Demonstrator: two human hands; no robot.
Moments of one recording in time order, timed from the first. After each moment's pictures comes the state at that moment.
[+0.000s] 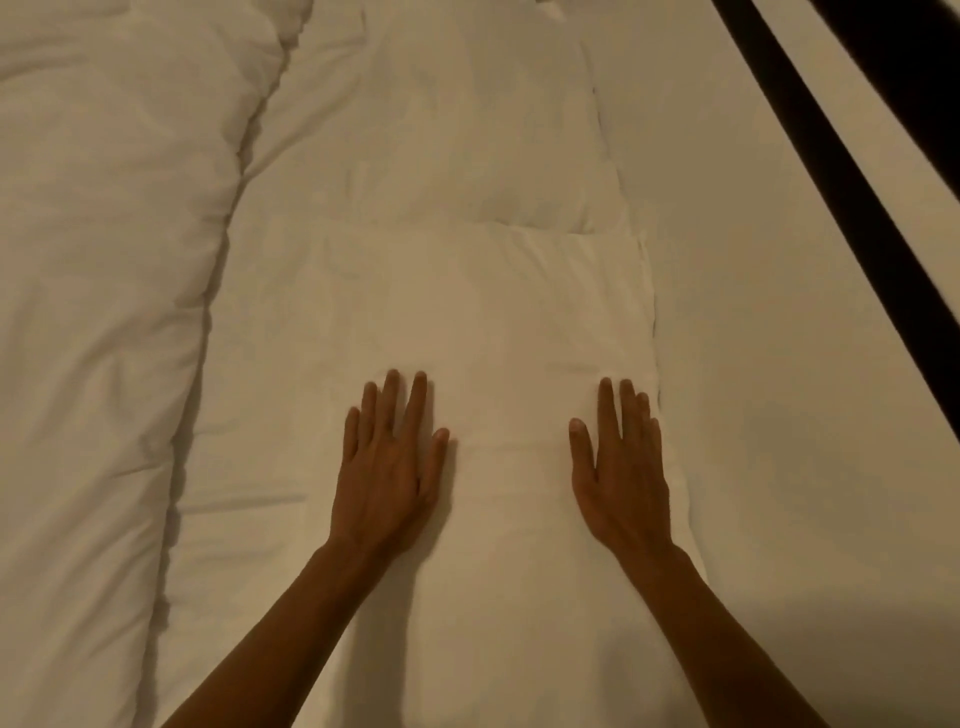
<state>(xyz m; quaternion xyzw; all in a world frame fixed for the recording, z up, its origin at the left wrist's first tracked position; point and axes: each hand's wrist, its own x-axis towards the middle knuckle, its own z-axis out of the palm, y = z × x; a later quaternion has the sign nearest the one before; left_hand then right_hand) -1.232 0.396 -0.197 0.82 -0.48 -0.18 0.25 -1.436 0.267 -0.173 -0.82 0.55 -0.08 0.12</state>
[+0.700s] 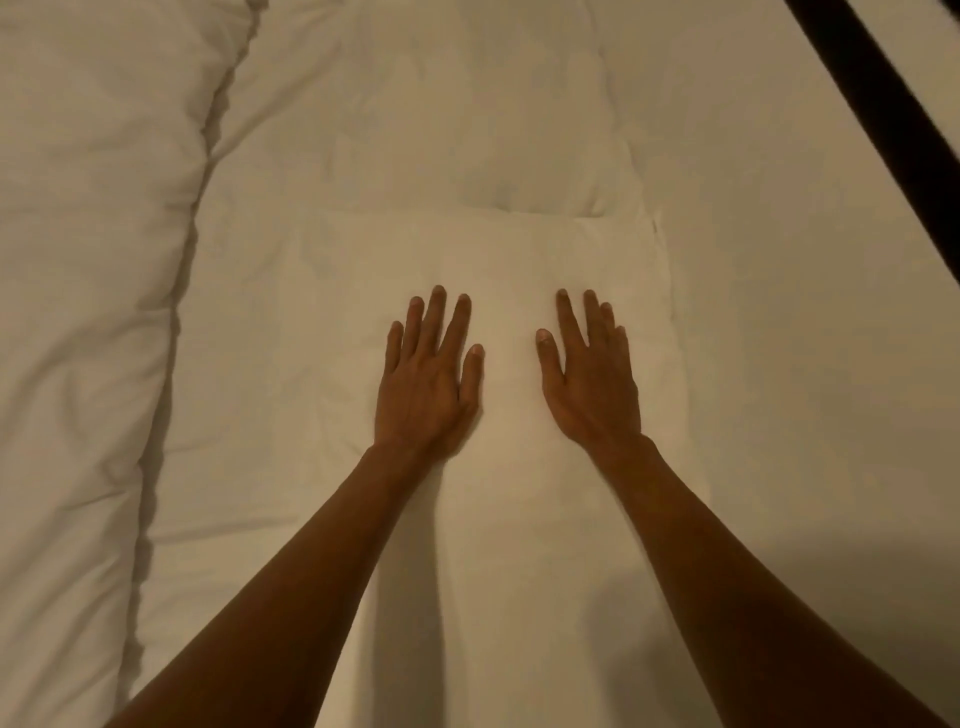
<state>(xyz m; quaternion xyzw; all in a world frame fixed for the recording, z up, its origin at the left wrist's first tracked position) -1.208 0.287 -0.217 0.80 -0.52 -0.16 0.27 -1.359 0.180 -0.200 -0.85 0.51 -0.05 0.09</state>
